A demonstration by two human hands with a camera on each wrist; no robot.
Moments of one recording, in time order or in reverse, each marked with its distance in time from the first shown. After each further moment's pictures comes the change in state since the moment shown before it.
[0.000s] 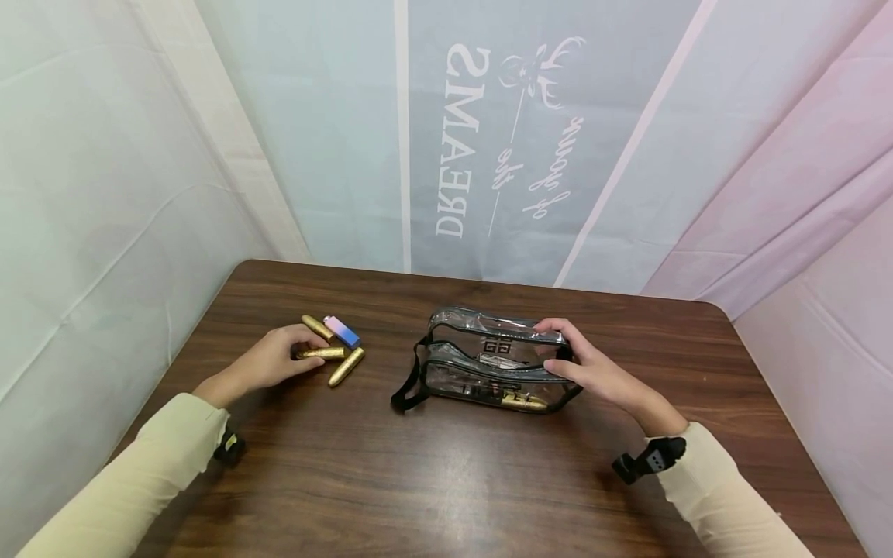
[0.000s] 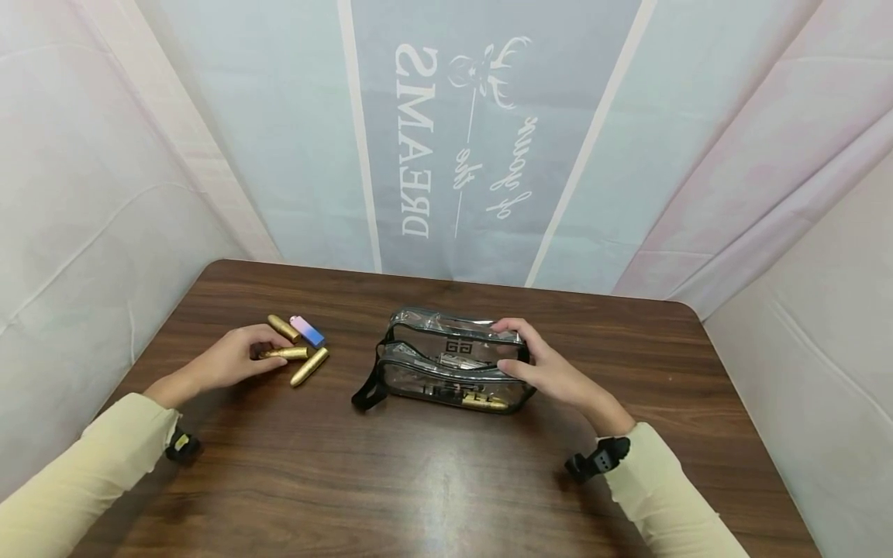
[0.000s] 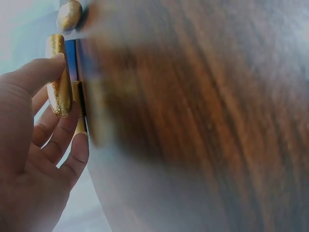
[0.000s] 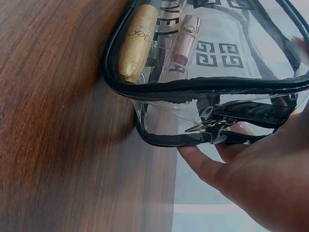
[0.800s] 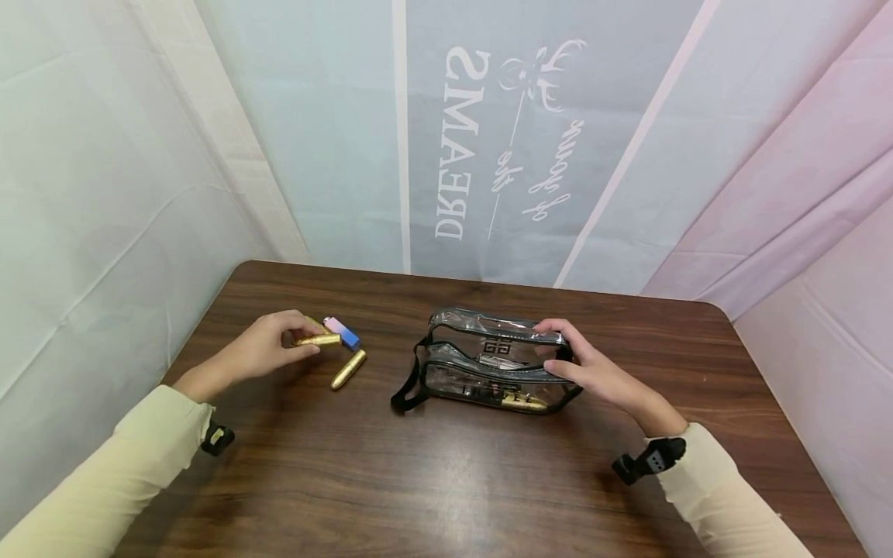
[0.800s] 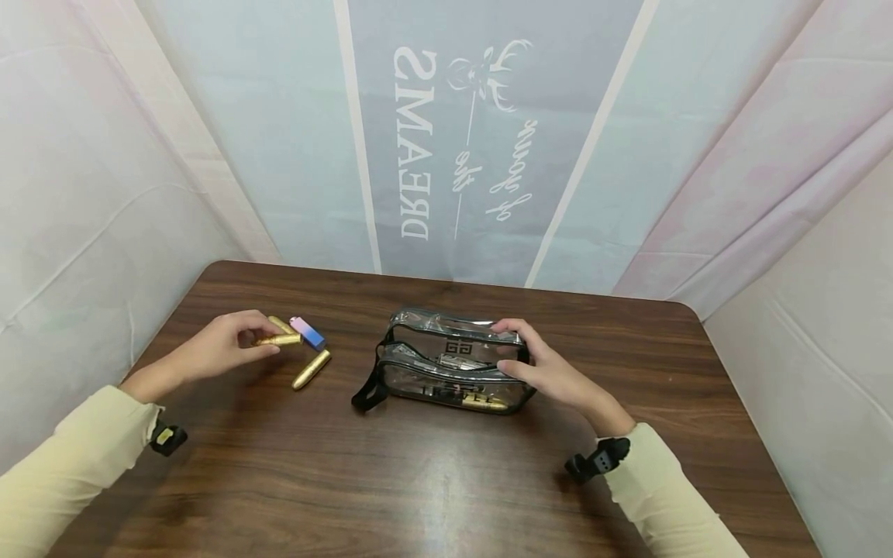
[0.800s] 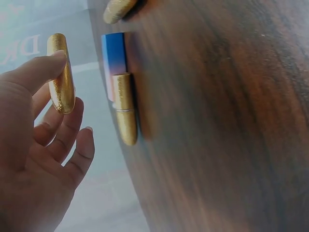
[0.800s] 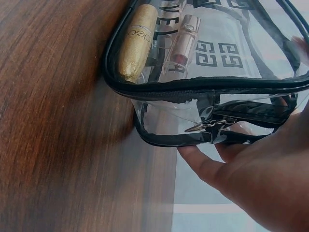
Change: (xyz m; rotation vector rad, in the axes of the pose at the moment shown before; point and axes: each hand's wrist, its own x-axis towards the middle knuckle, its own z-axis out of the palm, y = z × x) left_hand 0.009 0.017 -0.032 -0.031 0.029 0.014; right_hand 0.003 -0.003 -0.002 0.020 -0.006 -0.002
